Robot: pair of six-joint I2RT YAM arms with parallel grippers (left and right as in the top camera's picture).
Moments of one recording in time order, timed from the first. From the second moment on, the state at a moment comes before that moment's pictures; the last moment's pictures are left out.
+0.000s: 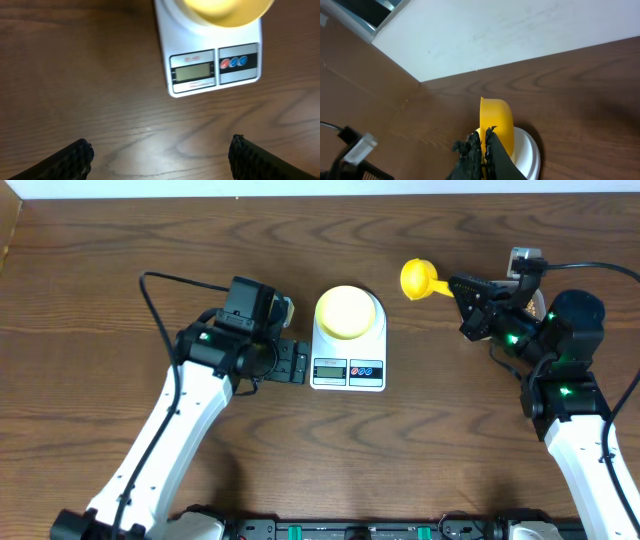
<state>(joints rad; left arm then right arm) -0.33 1.41 1.19 -0.98 0.15 -0.17 0.03 1.17 0.79 0.14 -0.60 0.47</state>
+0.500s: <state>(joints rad) -0.55 1.46 1.19 -0.94 -0.09 -0.18 0.03 1.17 0.79 0.10 -0.58 0.47</state>
